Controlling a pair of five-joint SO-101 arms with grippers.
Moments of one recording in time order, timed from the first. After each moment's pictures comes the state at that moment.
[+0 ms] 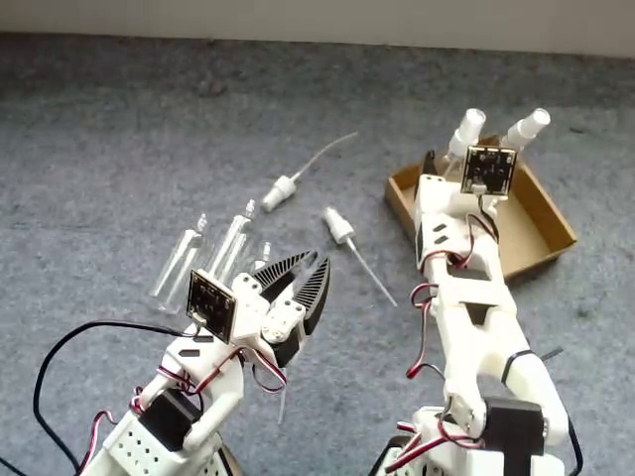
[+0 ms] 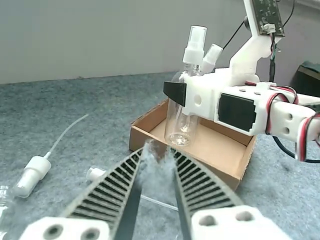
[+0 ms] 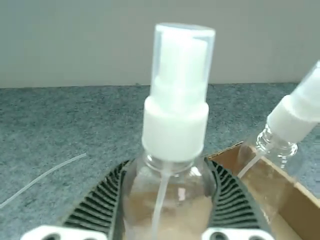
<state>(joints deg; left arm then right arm) 32.2 -103.9 95.9 22.5 17.9 0.1 -17.7 58.4 -22.6 1.1</state>
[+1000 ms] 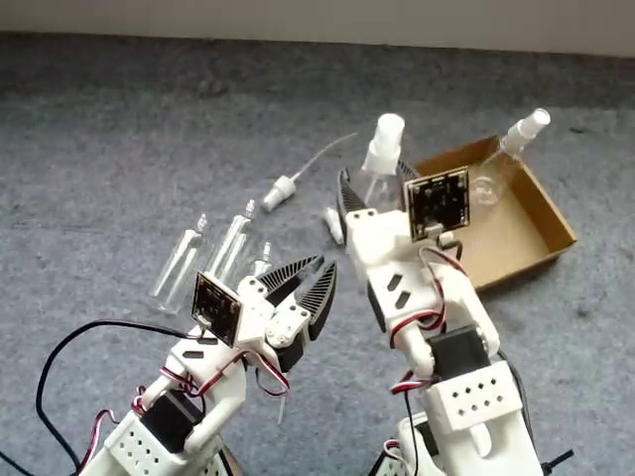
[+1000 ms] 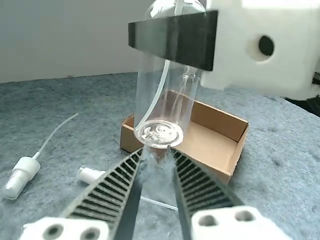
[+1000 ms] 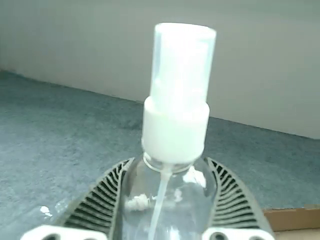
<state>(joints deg) 34.8 -103.9 95.9 22.5 17.9 -24.0 -64.6 58.4 22.3 1.1</state>
